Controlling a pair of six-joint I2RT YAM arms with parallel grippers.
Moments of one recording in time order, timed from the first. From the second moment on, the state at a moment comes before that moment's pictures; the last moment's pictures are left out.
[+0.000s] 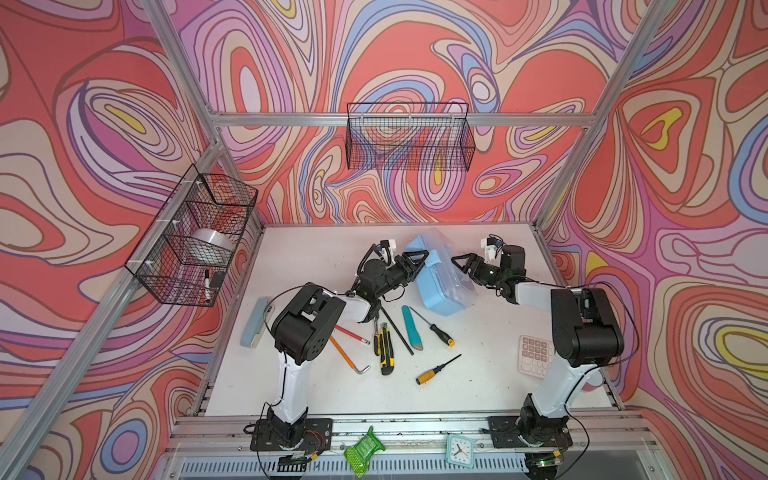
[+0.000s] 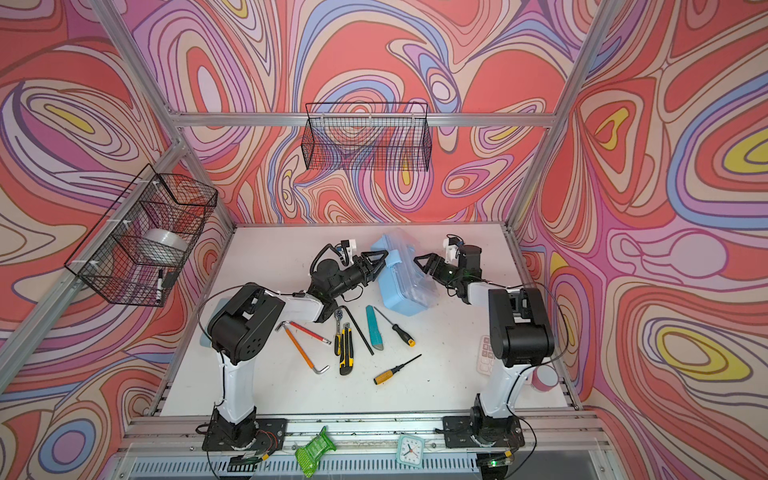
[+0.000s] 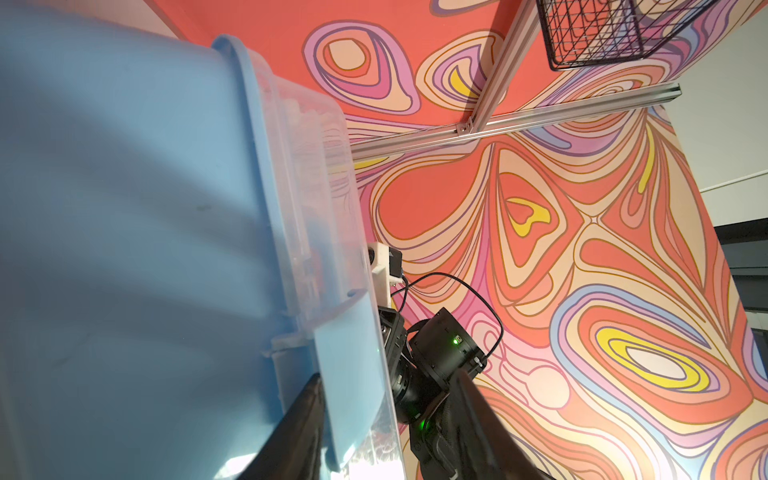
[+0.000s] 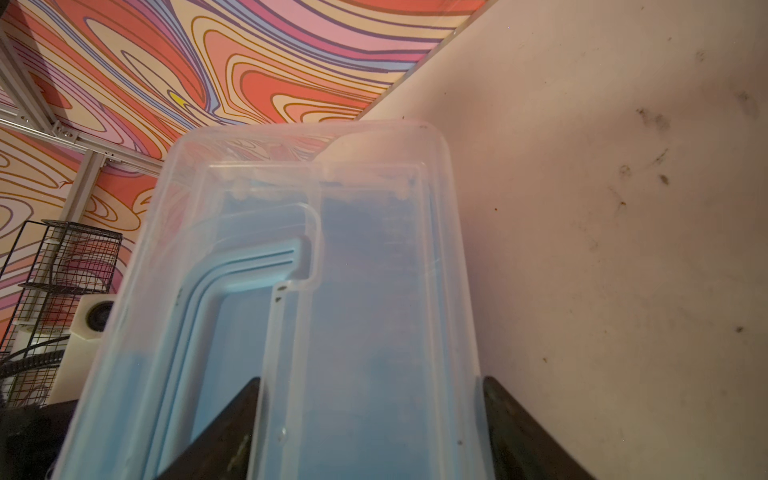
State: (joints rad) left arm -0.57 2.02 1.05 1.07 0.40 -1.44; right arm 0.02 1.84 0.96 0.34 -0.69 0.65
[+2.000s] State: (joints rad) left arm -0.57 1.88 1.09 0.39 0.37 -1.10; right arm 0.00 1.83 1.03 0.17 -0.72 0.56
